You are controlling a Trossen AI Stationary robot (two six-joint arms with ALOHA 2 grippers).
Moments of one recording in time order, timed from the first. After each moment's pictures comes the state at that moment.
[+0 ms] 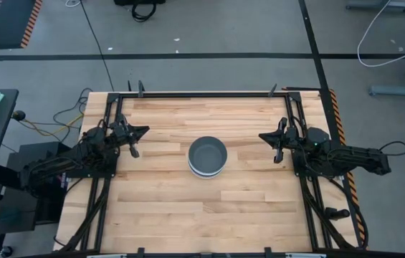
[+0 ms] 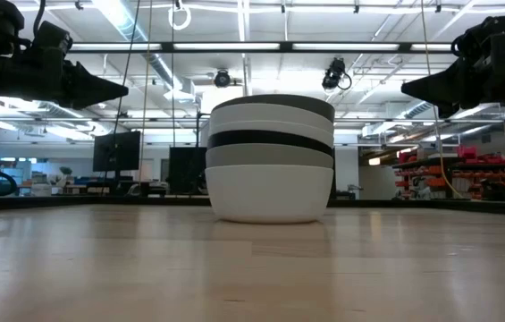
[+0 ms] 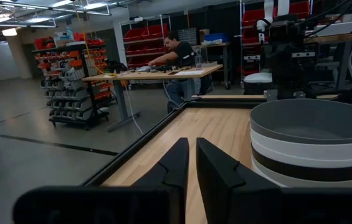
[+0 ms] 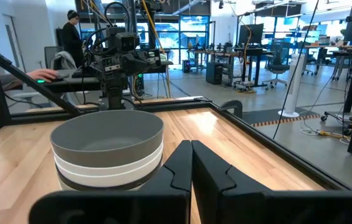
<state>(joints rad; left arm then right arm) 0.38 0.06 0.01 0.11 -0.06 0.11 -0.20 0.01 0.01 0.03 0.05 0.00</state>
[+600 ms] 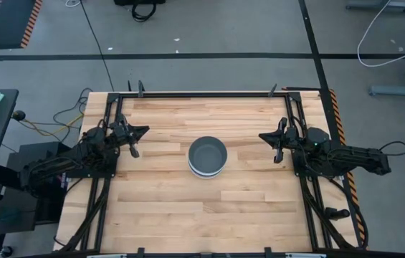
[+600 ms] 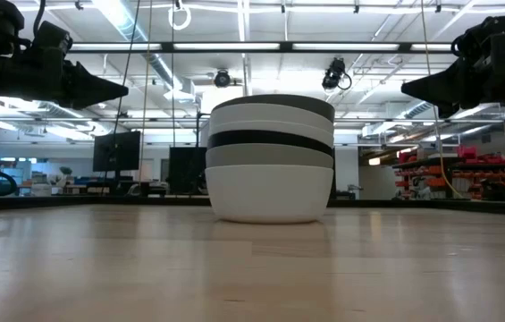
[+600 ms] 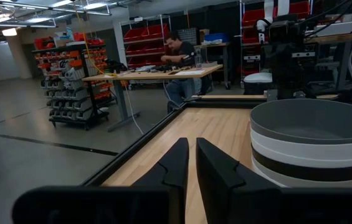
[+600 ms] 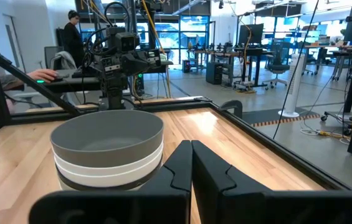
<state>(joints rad) 0.38 0.06 0.01 0.11 -0.05 0.11 -0.20 0.01 0.01 0.03 0.05 0.00</state>
